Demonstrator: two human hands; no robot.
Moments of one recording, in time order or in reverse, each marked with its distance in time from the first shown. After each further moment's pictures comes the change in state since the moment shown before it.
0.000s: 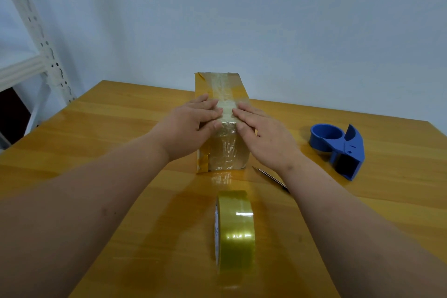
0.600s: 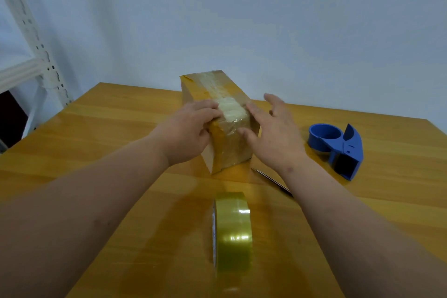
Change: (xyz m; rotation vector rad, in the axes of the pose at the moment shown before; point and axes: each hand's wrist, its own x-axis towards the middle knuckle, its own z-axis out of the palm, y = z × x) left_hand 0.000 0.006 0.000 0.036 -0.020 0.033; right_hand -0.001 0.008 -0.006 -0.257 0.104 0.174
